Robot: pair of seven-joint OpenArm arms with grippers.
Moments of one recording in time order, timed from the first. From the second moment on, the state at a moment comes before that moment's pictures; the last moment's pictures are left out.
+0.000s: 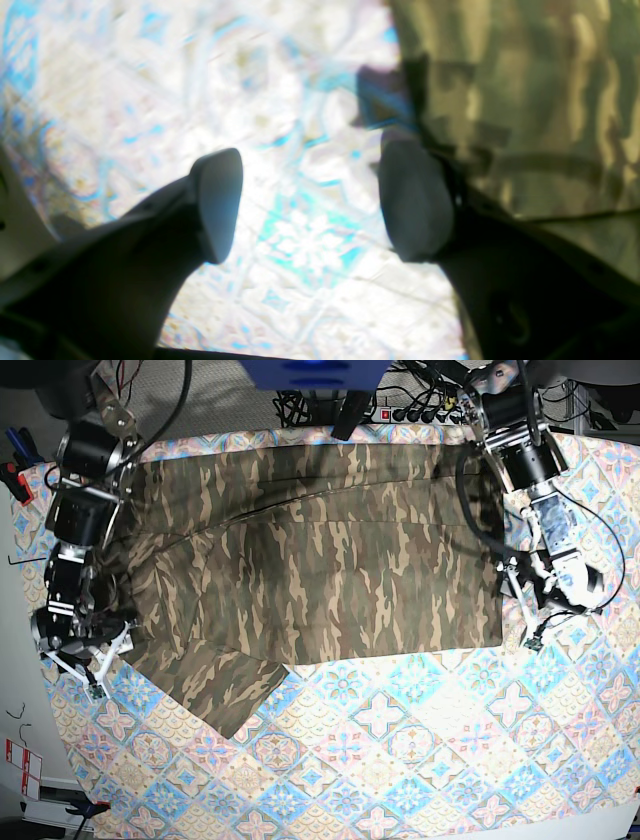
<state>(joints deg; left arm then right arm) -10.1 -8.5 -24.9 84.0 16.9 -42.5 66.0 23.5 16.8 19.3 55.9 -15.6 36.3 -40.3</state>
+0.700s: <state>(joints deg) -11.3 -5.7 -24.3 80.1 23.9 -42.7 58.1 45.1 17.3 18.5 6.9 -23.8 29.4 -7.9</state>
